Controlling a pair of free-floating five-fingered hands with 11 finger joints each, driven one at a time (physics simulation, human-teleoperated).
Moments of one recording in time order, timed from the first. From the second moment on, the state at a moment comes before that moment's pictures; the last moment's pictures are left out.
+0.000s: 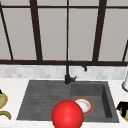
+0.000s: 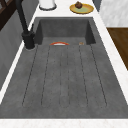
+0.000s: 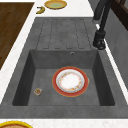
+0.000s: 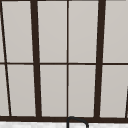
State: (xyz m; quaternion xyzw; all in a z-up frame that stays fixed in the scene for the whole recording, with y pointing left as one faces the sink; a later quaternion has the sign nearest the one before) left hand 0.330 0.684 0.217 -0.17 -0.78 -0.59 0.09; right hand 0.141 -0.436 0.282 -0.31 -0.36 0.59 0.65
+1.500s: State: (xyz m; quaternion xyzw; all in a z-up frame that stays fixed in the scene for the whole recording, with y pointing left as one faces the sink) left hand 0.289 0.491 0.345 -0.17 -0.78 -0.59 0.09; right hand 0.141 -0.436 0.282 -0.31 -0.36 0.59 0.65
